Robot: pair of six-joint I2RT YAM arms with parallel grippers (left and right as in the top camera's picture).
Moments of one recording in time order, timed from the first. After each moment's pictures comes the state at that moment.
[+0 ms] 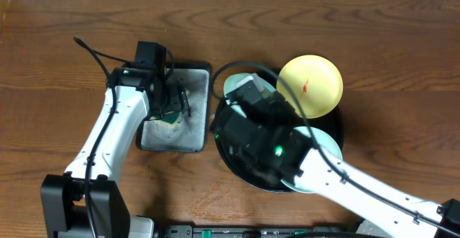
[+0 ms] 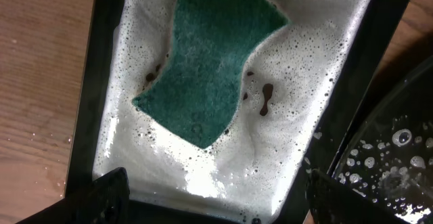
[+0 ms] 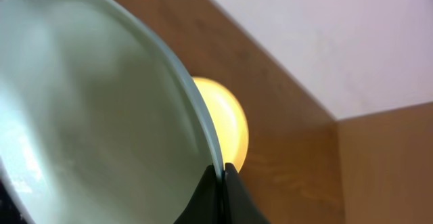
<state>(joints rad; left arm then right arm) -0.11 1.58 1.18 -0.96 0.02 -0.35 0.99 1.49 1.29 -0.90 0.94 0.17</state>
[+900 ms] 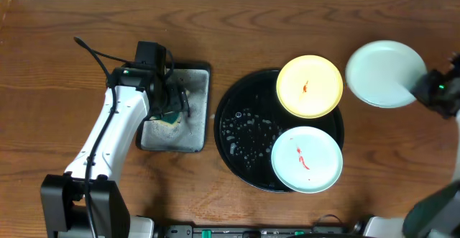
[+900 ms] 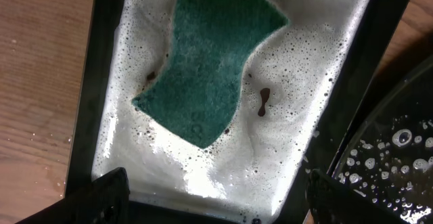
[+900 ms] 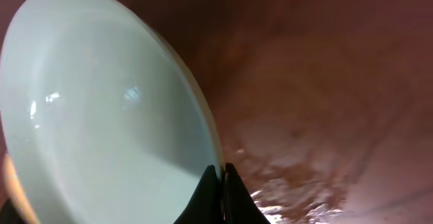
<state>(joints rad) -0.11 1.58 1.18 -0.96 0.02 -0.35 -0.53 1.61 1.29 -0.83 -0.18 0.28</state>
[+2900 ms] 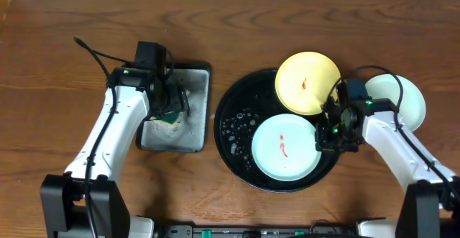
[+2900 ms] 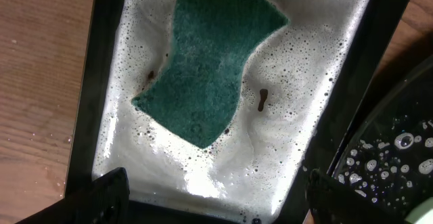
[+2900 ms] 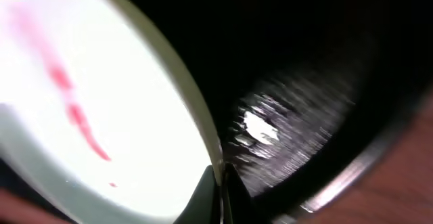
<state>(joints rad) -0.11 1.58 1.18 -0.96 0.02 -0.35 0.12 1.53 0.88 -0.89 -0.27 0.17</state>
